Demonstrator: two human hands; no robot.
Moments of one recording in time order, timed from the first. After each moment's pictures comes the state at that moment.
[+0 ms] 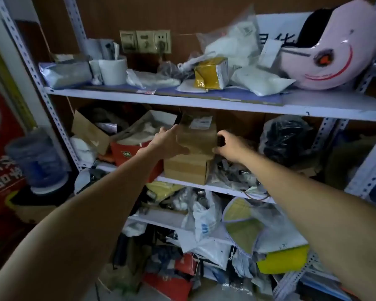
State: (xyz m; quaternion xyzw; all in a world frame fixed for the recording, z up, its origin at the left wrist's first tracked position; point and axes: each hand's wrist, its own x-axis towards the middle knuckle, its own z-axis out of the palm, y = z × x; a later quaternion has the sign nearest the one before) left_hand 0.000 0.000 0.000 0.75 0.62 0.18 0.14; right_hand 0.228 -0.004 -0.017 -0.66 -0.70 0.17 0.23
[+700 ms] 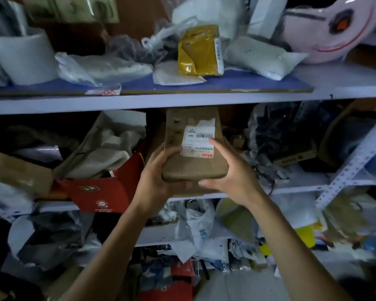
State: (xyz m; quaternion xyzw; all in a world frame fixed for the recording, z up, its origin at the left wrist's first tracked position) left_hand -0.041 0.058 -0.072 0.77 0.36 0.39 0.34; right_hand 0.166 -0.009 -0.063 -0.64 -0.61 0.21 0.41
